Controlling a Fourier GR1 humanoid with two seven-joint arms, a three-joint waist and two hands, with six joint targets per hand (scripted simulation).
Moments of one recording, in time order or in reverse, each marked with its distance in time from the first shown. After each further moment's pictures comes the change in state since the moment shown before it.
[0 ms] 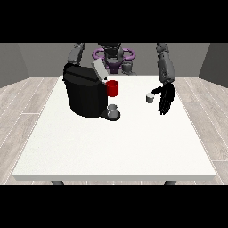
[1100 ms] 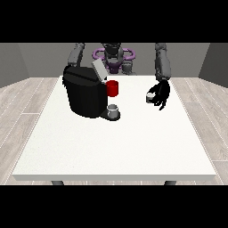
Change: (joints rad) left arm -0.037 -0.077 -0.082 0.036 -0.166 0.088 -0.004; right arm -0.022 0.009 -0.056 0.180 -0.015 -0.017 -0.042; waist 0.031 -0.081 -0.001
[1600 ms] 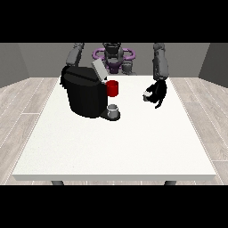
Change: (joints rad) left arm -0.021 -0.052 -0.005 0.028 -0.038 0.031 -0.036; right arm -0.007 -0.023 -0.041 0.075 -0.031 0.026 -0.038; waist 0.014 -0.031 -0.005
